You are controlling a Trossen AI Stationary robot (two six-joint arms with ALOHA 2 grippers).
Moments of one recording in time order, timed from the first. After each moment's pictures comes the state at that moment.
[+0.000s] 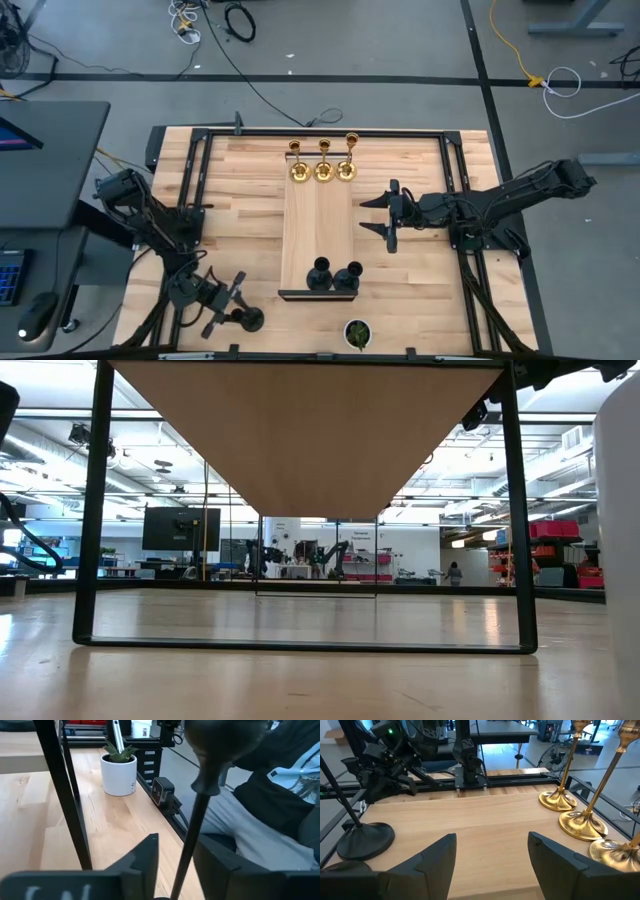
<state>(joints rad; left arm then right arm) -1.06 1.55 0.36 0.95 -0.58 -0.28 0.24 1.05 0.62 0.17 0.32 0.10</state>
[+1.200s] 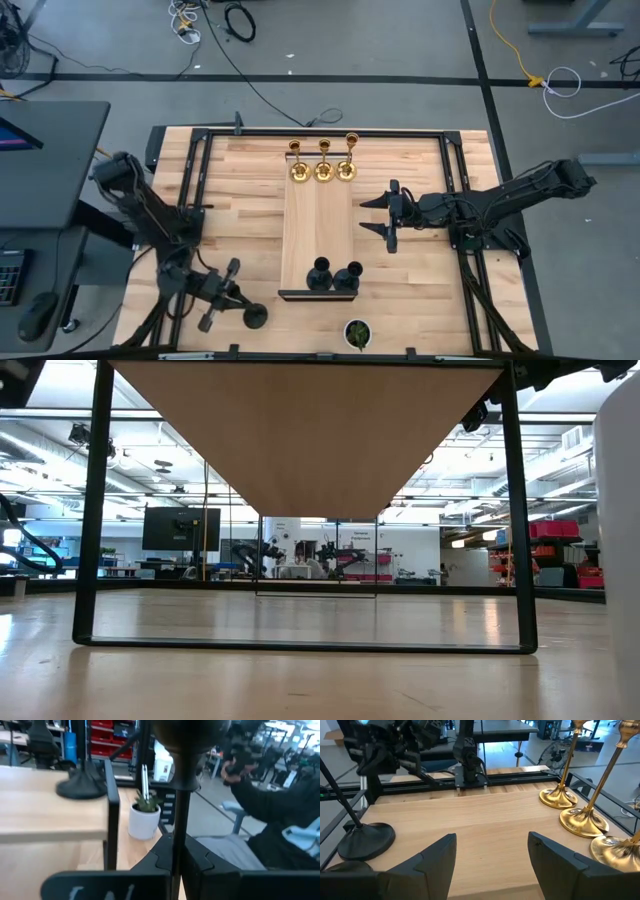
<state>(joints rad) -1.06 1.36 0.36 0.95 -0.74 -0.26 0.24 1.05 0.62 0.16 0.32 0.12</state>
